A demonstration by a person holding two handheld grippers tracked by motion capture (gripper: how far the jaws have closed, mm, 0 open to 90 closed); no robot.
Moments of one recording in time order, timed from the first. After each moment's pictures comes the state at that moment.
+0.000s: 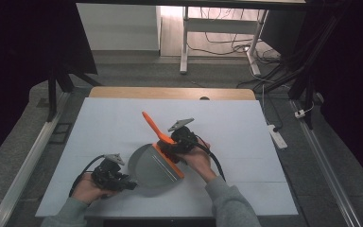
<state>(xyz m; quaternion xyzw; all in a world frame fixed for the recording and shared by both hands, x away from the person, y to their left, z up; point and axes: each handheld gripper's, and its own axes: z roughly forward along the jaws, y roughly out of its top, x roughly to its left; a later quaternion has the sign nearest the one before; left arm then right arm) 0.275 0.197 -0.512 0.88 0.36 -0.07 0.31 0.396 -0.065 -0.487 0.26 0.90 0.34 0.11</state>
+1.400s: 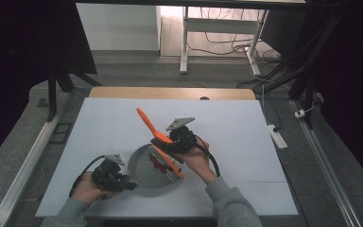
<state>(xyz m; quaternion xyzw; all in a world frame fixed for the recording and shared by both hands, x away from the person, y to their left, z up) 0.275 0.197 -0.513 0.88 0.36 -0.07 0.31 0.381 -0.062 -0.462 0.24 0.88 0.38 0.11</state>
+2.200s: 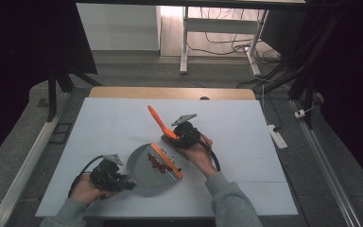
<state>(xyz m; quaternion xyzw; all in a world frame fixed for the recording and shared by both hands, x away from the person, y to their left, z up) 0.273 0.200 -0.513 0.87 0.37 -0.07 0.31 0.412 -0.071 -0.483 0.29 0.89 0.33 0.13</state>
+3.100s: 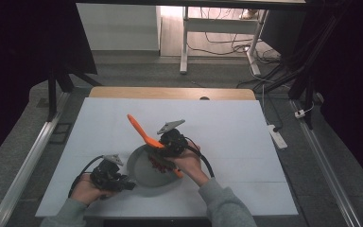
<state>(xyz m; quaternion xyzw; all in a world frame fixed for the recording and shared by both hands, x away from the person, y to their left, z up) 0.273 0.200 -0.513 0.87 0.37 -0.07 0.31 0.376 -0.037 -0.474 0.23 0.89 0.38 0.06</state>
